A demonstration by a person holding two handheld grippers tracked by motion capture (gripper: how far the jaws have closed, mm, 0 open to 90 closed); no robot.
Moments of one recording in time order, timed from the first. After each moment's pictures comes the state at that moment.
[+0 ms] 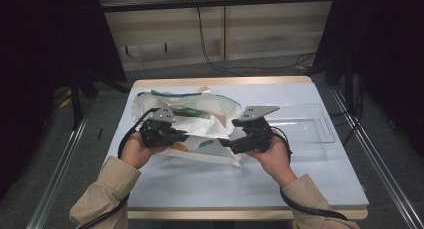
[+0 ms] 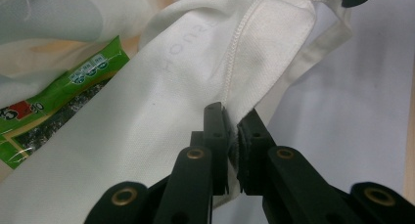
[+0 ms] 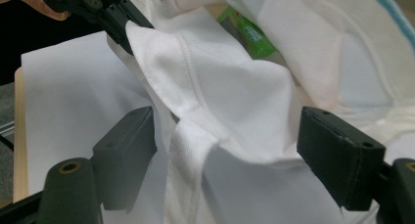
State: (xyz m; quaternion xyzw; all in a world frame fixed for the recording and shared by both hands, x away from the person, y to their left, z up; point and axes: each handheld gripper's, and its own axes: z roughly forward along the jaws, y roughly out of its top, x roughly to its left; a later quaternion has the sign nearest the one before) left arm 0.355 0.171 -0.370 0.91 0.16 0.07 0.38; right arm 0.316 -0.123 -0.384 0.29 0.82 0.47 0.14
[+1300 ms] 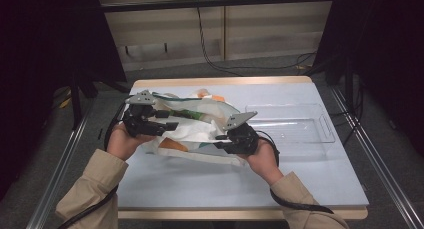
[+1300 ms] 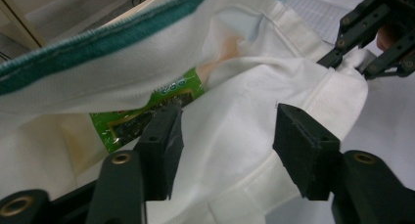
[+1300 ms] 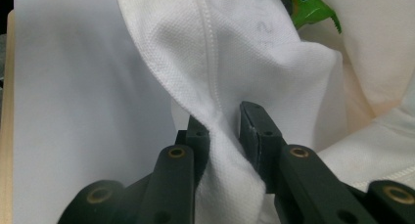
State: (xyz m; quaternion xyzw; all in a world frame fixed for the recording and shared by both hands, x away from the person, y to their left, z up) left arm 0.377 0.205 -0.344 0.87 0.23 0.09 0.43; right arm 0.324 -0.097 -0.412 0.25 0.87 0.41 0.12
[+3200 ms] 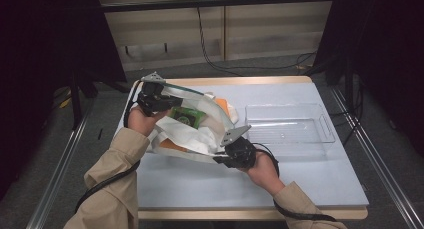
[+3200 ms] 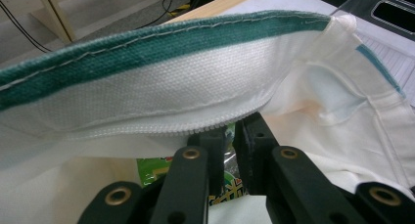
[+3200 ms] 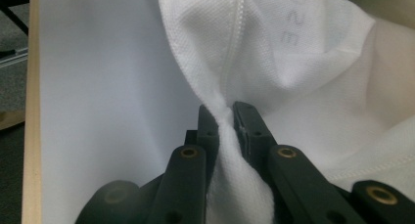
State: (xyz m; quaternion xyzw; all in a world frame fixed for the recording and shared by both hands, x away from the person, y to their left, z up) left arm 0.440 0.182 -0.353 0.84 0.31 0.11 0.44; right arm 0.306 -0.090 -0.439 0.22 0.89 0.38 0.08
